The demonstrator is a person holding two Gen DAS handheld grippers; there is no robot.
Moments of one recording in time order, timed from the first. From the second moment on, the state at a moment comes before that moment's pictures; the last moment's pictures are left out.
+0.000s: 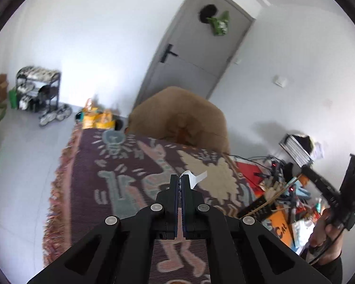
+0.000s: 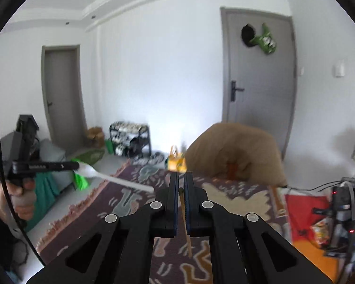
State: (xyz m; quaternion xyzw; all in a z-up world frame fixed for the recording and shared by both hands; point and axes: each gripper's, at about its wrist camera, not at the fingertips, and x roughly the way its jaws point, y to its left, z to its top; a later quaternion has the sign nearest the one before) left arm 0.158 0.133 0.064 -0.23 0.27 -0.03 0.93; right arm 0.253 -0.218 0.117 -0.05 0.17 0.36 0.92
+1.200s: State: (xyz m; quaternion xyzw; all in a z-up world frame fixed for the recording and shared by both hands) left arm 0.230 -0.094 0.126 0.03 0.34 -0.16 0.93; right arm 0.279 -0.319 0.118 0.01 0.14 0.28 0.95
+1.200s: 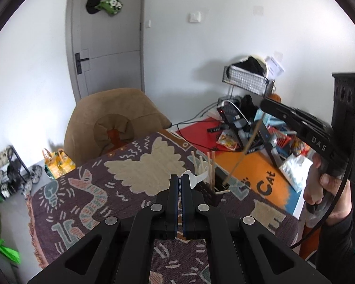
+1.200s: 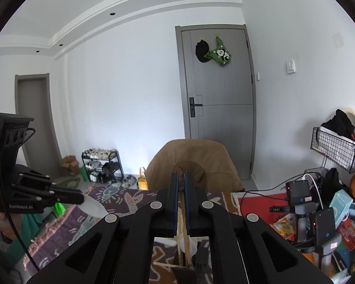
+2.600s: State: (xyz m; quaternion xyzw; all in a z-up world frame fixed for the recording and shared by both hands) left arm 0.297 -0.198 0.092 0.19 0.46 -0.18 0.85; right arm 0.257 -0.418 -0.043 0.22 0.26 0.22 0.91
